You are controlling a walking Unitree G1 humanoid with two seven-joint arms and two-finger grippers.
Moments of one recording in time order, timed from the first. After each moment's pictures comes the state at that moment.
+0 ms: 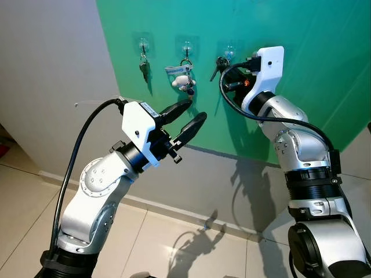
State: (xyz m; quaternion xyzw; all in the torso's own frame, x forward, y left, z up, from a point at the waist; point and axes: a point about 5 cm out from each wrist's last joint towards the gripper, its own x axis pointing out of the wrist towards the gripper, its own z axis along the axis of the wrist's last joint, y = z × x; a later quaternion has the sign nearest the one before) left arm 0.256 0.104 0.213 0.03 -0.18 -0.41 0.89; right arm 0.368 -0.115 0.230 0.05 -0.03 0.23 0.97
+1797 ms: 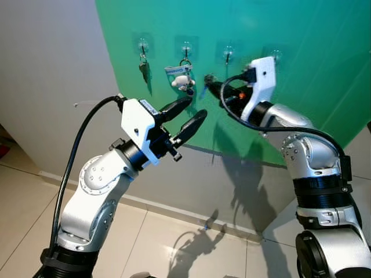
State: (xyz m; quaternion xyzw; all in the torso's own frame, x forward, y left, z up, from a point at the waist) left arm 0.258 0.104 0.217 0.03 -0.18 -0.41 0.89; right arm 0.347 -0.108 0.225 0.06 0.03 0.34 0.94
